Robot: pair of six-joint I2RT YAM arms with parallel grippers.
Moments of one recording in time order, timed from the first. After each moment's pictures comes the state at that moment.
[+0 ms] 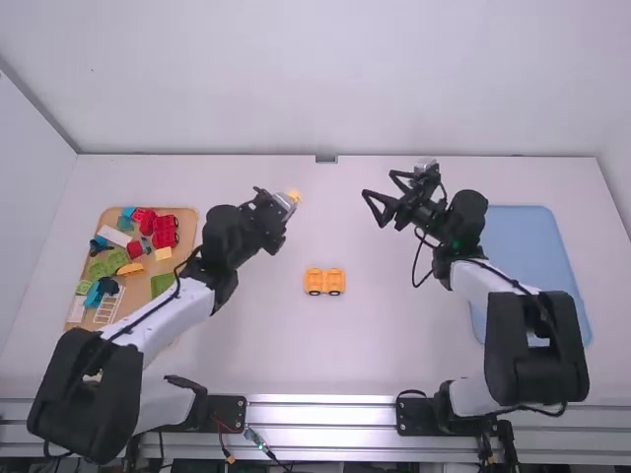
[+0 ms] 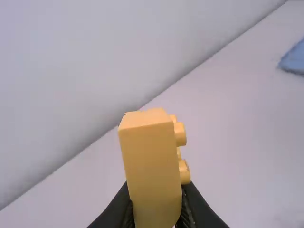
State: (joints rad) left arm -0.28 1.35 0.63 0.46 0.27 0.33; right arm 0.06 1.61 0.71 0.89 -0.84 0.29
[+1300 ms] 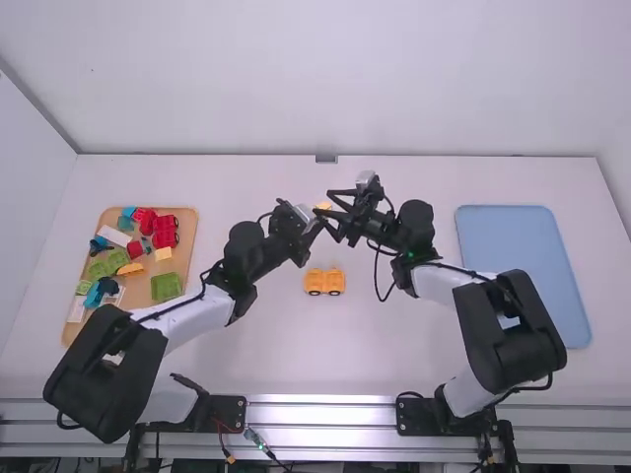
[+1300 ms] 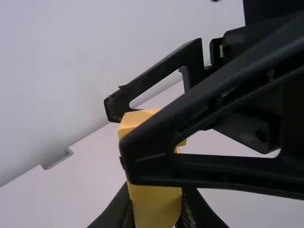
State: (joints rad) left arm -0.43 1.45 0.57 0.76 0.34 0.13; right arm 0.34 1.70 0.71 1.04 -0.80 0.33
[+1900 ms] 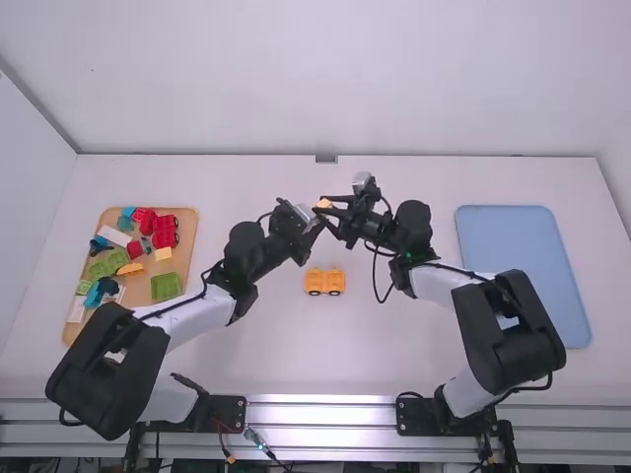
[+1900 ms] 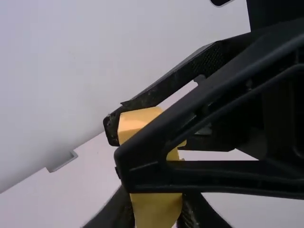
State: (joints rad) left arm -0.43 1.46 0.57 0.79 0.32 0.12; right arm 0.35 1.70 0.71 1.03 -0.81 0.35
